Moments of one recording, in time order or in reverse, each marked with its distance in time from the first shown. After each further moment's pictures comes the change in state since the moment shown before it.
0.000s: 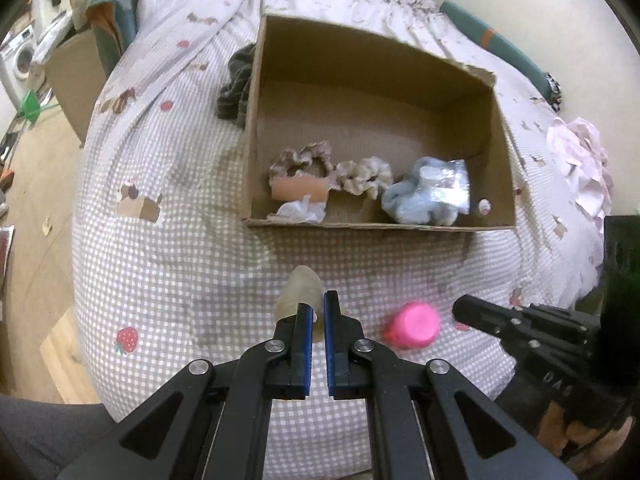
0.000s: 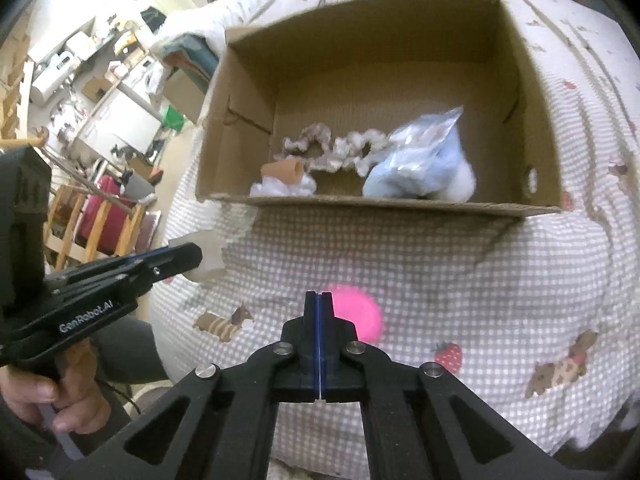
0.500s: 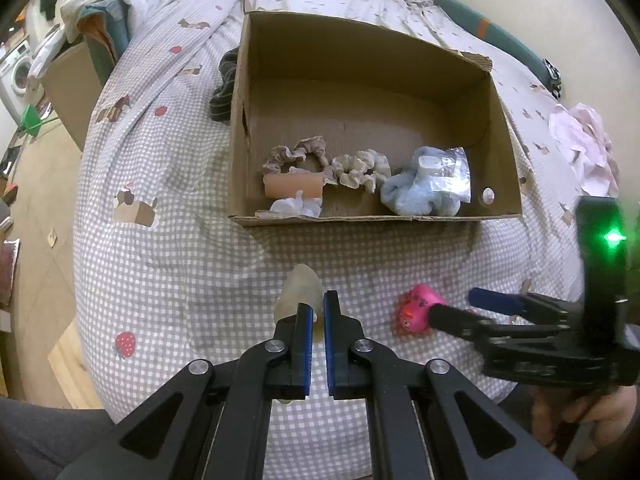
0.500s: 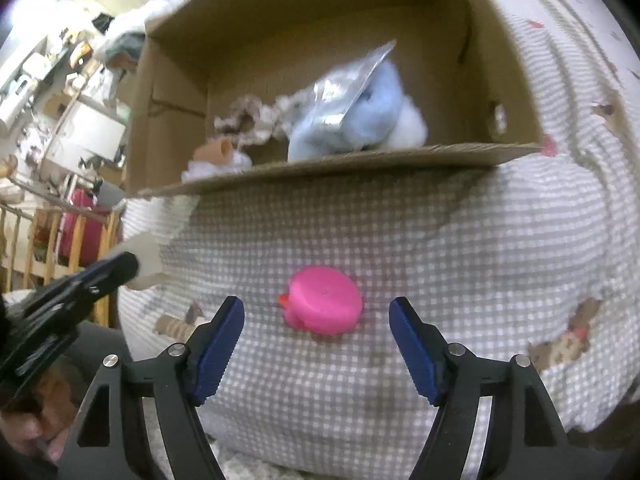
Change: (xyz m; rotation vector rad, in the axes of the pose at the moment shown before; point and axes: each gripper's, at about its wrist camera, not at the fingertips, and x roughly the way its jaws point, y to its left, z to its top) left arm 0.012 -0.011 -0.005 0.036 0.006 0.031; right arm 0.042 -0.036 0.002 0.125 0.123 -0.078
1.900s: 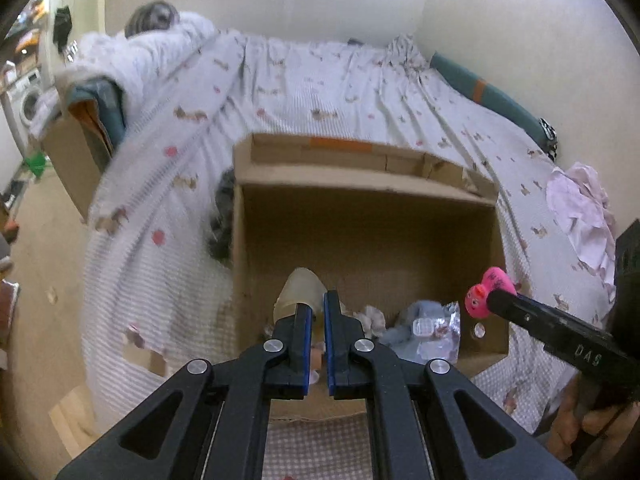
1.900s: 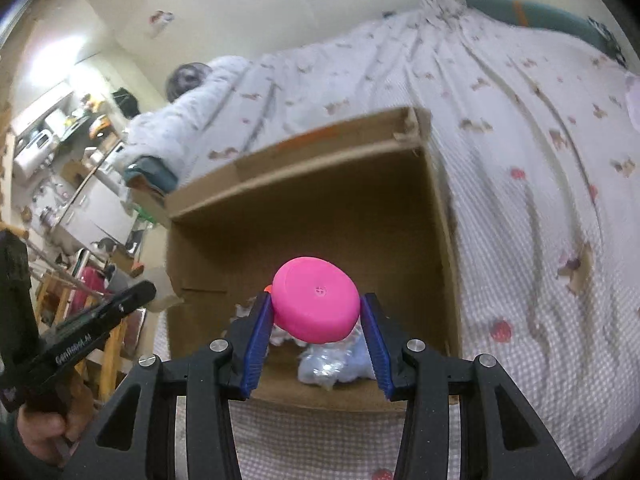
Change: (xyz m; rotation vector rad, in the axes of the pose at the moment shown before) left arm -0.014 0.003 0.115 0.001 -0.222 -0.015; right arm -0.090 -0.008 0.092 0.039 -0.384 0.033
